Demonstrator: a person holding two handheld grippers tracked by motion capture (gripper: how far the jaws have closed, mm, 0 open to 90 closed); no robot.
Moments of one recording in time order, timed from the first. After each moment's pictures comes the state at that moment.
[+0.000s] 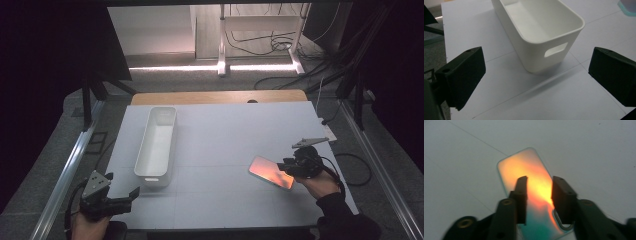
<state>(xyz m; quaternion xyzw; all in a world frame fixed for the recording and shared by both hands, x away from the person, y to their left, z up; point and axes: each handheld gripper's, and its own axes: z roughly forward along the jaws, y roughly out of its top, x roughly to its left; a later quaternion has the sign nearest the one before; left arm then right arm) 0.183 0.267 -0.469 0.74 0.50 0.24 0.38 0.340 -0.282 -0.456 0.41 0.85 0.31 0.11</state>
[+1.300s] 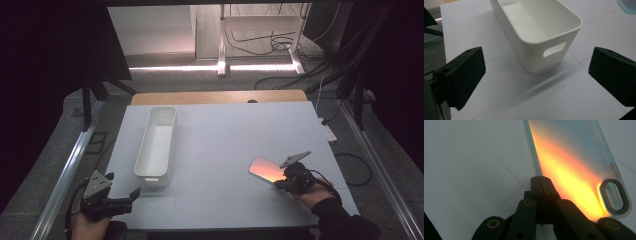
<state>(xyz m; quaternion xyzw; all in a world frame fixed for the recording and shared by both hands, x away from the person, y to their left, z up) 0.183 0.265 -0.468 0.75 0.49 0.24 0.38 0.318 -0.268 -0.494 0.34 0.91 0.24 0.05</state>
